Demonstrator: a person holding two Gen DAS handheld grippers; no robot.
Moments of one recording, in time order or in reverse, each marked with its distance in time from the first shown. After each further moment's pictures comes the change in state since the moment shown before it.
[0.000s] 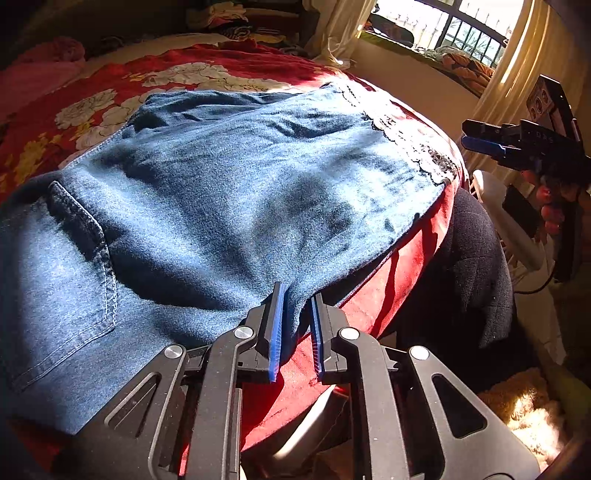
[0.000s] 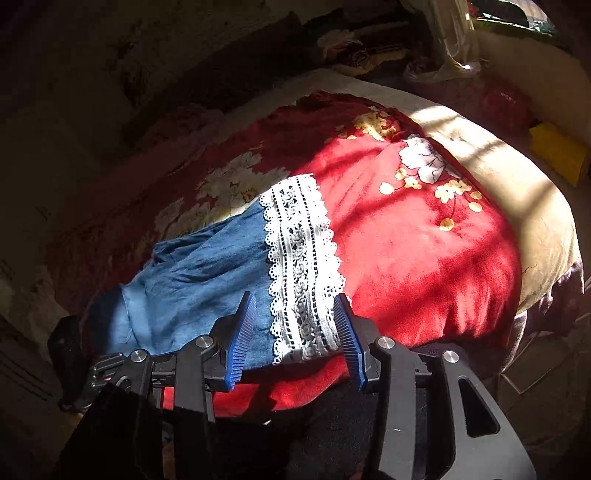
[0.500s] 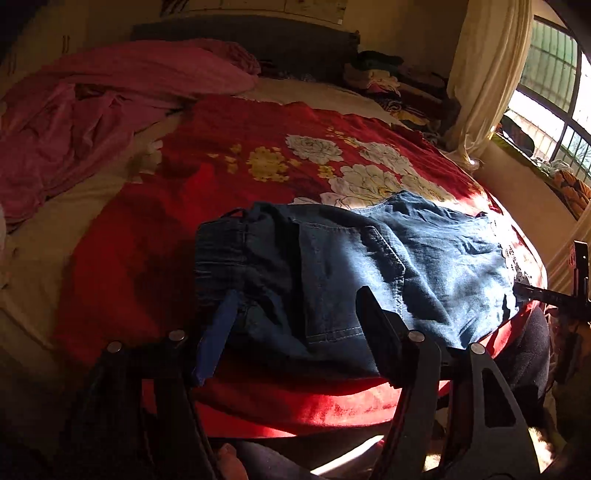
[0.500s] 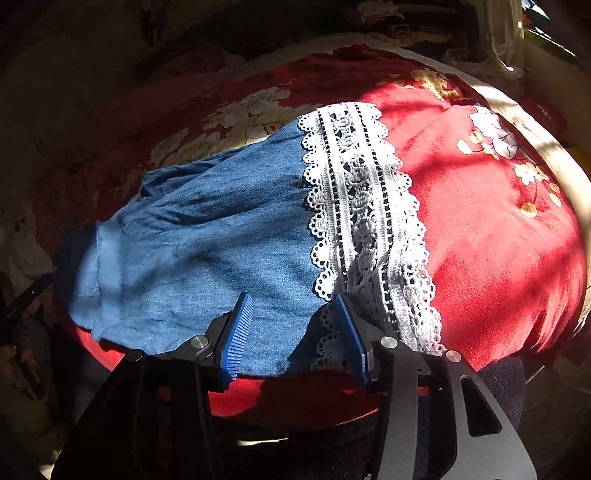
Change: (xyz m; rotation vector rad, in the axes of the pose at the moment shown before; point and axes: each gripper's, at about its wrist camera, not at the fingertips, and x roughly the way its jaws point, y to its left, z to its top) left arm -0.142 0.122 -0.036 -0.400 -0.241 0.453; right arm 0.066 0.009 -0.017 -0.085 0.135 -0.057
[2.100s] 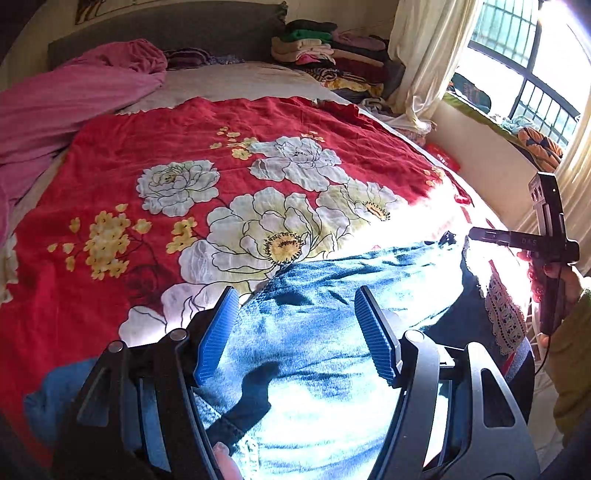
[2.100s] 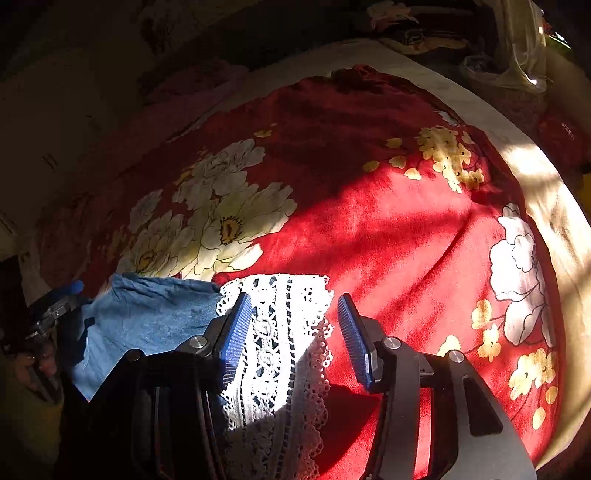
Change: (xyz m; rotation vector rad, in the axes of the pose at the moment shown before) left arm 0.123 -0.145 0.099 0.218 0.117 -0.226; right arm 0.052 -0.061 0.145 -0.029 0.028 0.085
